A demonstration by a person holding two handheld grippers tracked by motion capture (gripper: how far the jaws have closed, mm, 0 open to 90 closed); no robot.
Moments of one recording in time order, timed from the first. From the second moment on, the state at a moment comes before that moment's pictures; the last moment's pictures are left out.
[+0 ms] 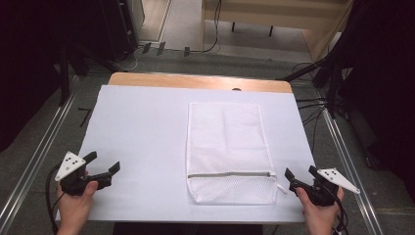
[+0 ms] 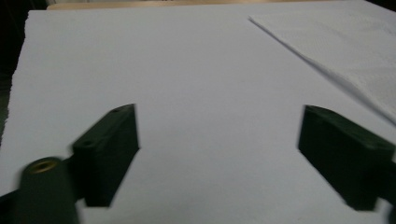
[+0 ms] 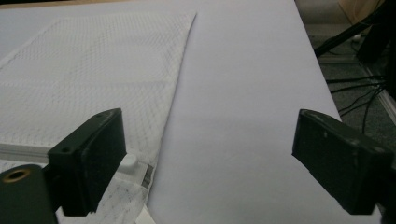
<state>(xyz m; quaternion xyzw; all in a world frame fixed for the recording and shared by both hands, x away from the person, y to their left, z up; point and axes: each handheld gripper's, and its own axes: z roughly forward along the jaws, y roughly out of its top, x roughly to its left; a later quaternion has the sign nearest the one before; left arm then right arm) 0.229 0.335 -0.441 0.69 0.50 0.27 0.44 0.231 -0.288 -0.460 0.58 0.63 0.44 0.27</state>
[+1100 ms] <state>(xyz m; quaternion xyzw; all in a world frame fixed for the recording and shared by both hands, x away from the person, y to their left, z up) 0.303 0.150 -0.467 0.78 0.45 0.12 0.41 0.234 -0.278 -0.464 0.60 0.62 0.41 0.29</state>
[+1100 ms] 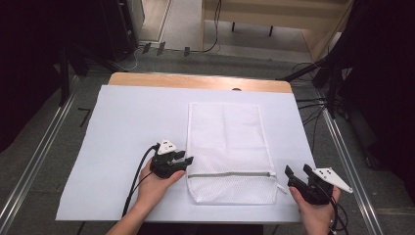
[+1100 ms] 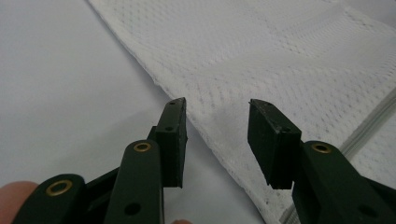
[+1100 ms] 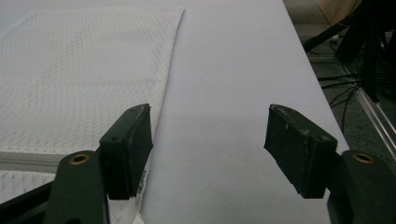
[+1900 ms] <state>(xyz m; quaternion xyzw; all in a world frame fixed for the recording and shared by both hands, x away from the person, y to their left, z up) 0.305 0.162 -0.468 0.79 0.46 0.14 0.38 0.236 -0.271 -0.468 0.58 0.64 0.41 0.28</state>
